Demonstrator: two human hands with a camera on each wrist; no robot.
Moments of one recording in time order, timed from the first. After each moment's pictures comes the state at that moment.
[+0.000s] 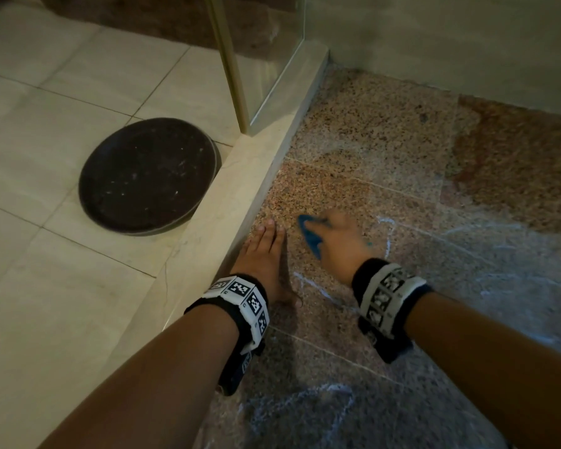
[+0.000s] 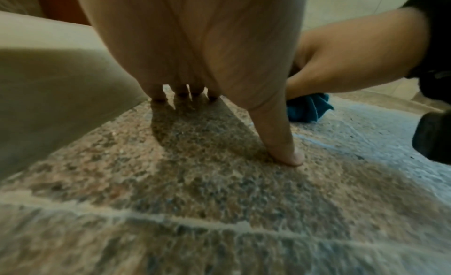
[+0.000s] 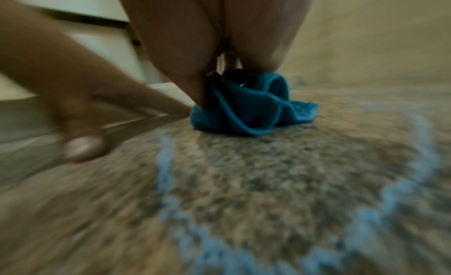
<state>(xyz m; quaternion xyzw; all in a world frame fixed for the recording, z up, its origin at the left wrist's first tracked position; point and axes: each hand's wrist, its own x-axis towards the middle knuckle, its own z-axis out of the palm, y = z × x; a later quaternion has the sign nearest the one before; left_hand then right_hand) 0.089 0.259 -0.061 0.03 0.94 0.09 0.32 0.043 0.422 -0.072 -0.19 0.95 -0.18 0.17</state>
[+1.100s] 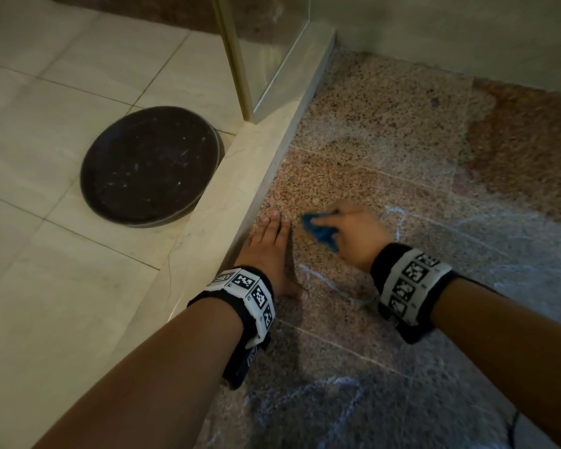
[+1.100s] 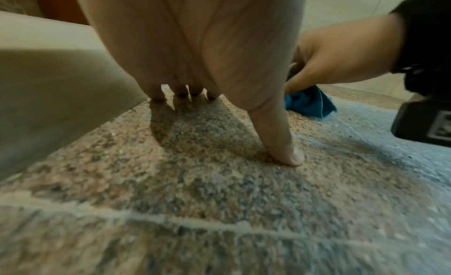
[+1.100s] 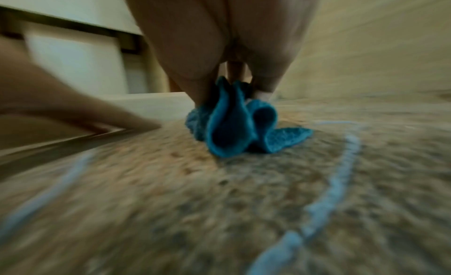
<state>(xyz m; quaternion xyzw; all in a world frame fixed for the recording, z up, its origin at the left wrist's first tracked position) 0.090 0.257 -0.067 0.04 0.95 0.09 0.31 0.031 0.438 -0.075 -0.26 0.93 -0.20 0.16</state>
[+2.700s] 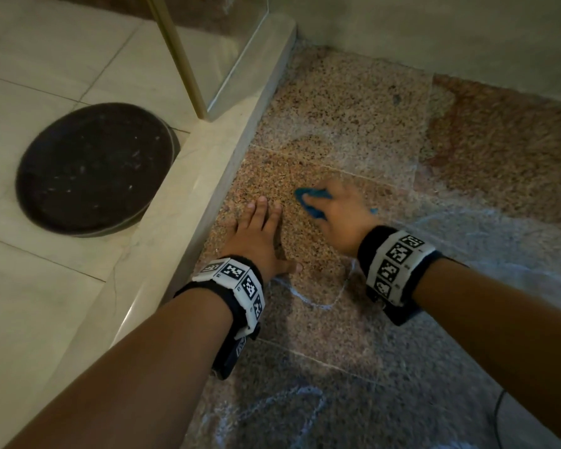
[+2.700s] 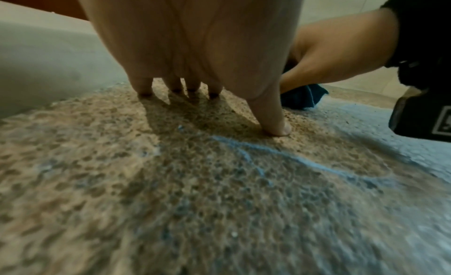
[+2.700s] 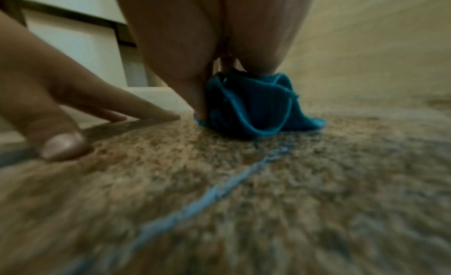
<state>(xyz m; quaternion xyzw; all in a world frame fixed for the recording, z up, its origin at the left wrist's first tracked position) 0.053 0.298 -0.069 0.02 0.94 0.09 0.32 -0.008 0.477 -0.091 -0.27 0.95 -0.10 0.14</state>
